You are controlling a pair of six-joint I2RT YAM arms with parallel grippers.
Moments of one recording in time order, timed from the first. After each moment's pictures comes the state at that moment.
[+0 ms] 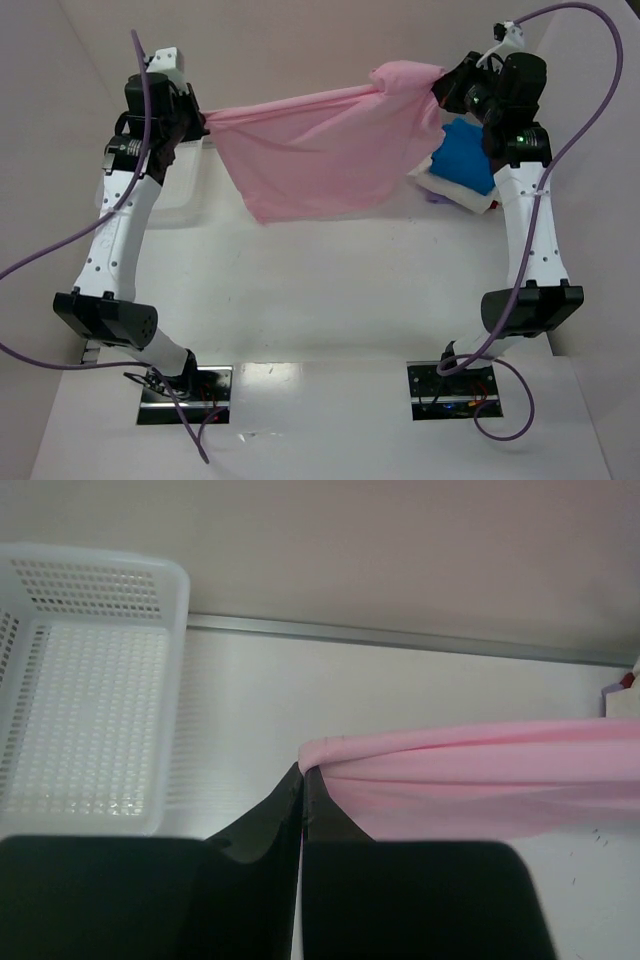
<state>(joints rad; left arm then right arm) -0.10 1.56 1.89 -0.65 -0.07 -0.23 0.00 1.58 1.92 -0.41 -0.32 0.38</state>
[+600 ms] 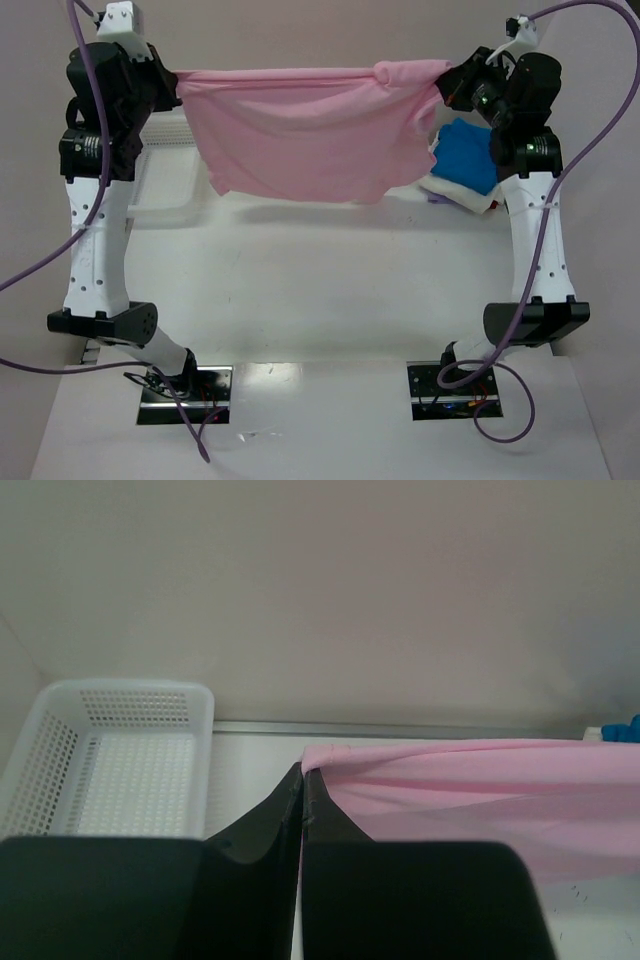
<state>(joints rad) -0.06 1.57 2.22 -0.73 -0.03 -0.16 0.00 1.54 1.97 -0.40 -0.33 0.39</state>
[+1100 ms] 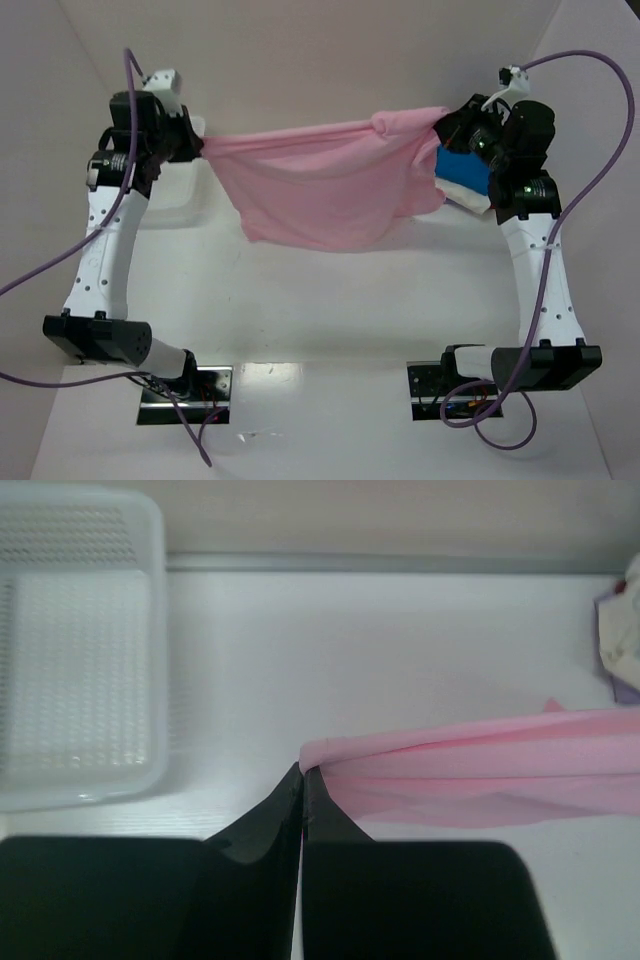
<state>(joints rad) -0.04 1.45 1.78 -0.77 0.12 -0.16 0.00 1.27 1.56 -0.36 -0.34 0.39</state>
